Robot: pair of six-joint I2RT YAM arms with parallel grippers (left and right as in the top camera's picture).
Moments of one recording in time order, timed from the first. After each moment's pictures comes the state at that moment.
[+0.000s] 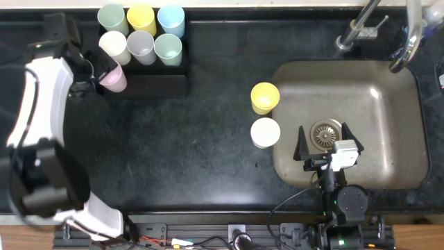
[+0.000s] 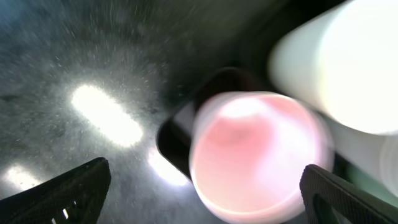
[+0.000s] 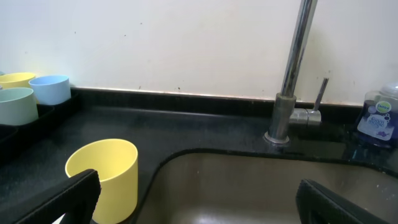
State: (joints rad) left arm 0.18 1.78 1.53 -0.95 -0.03 -0.63; right arm 0.07 0.01 0.02 -0.02 -0.02 0.01
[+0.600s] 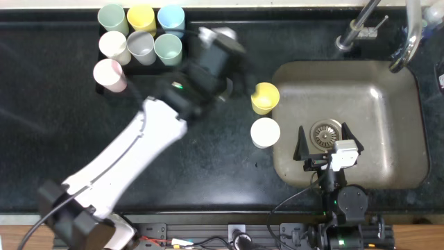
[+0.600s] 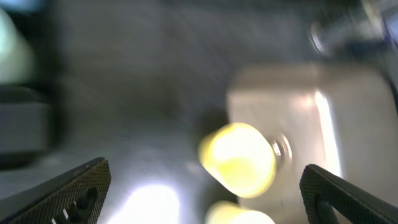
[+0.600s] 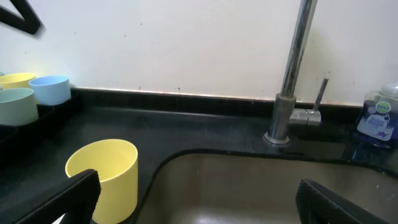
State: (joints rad) left arm -0.70 1.67 1.55 -0.72 -0.09 -0.62; right arm 0.07 0.01 0.02 -0.02 -0.02 0.01
